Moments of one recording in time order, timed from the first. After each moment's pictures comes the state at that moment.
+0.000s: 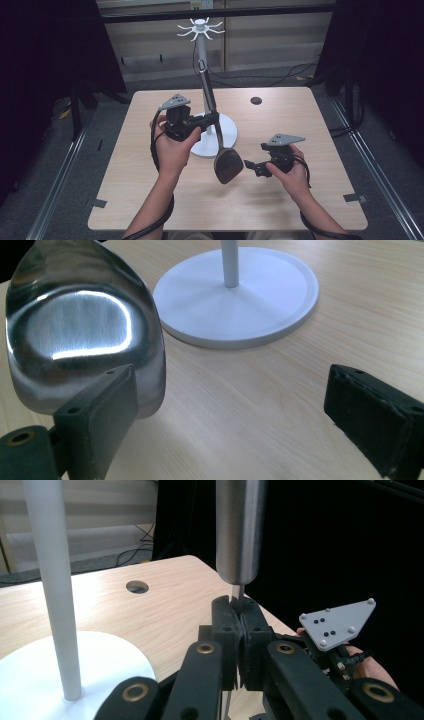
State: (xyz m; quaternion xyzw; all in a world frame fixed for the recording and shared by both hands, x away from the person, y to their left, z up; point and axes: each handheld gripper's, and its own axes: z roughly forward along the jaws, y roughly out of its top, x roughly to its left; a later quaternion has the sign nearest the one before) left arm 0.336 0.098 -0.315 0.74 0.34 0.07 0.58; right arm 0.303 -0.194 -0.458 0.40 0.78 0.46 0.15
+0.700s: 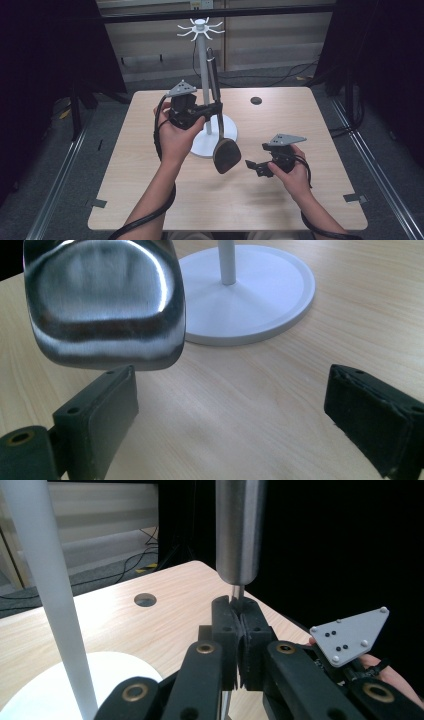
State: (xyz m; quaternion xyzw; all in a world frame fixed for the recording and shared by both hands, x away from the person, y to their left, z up) left arm 0.354 0.084 -0.294 0.76 0.32 0.09 0.56; right arm 0.303 -0.198 -0.459 0.40 0.78 0.46 0.15
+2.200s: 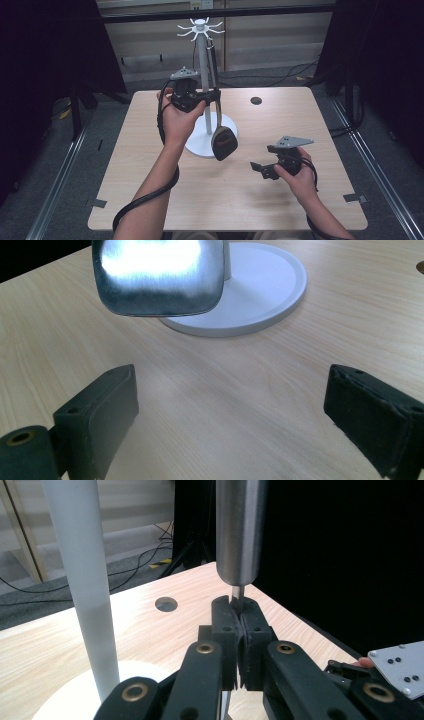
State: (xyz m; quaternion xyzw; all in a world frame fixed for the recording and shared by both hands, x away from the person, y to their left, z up) left arm 0.393 0.081 -0.293 0.76 0.33 0.10 0.54; right arm 0.293 -0.210 -0.458 0.41 0.78 0.46 0.15
